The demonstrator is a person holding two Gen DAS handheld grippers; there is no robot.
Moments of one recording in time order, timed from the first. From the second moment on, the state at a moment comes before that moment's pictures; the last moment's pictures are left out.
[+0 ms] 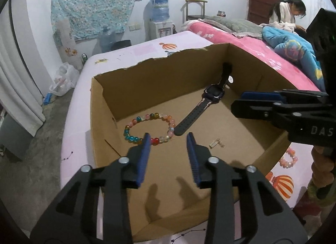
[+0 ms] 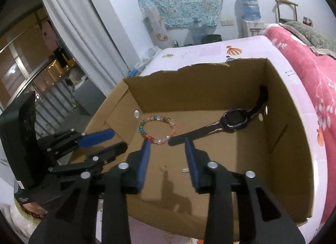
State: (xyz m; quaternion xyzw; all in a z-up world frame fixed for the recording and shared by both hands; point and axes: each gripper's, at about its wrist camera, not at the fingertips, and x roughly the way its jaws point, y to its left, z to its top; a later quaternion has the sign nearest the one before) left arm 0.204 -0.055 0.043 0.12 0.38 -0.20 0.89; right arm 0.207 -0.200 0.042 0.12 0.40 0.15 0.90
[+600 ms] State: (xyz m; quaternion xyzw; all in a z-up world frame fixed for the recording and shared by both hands) left arm 0.176 -0.040 0.068 0.10 0.36 -0.19 0.91; right arm 0.178 -0.208 0.070 0.14 0.37 0.13 0.91
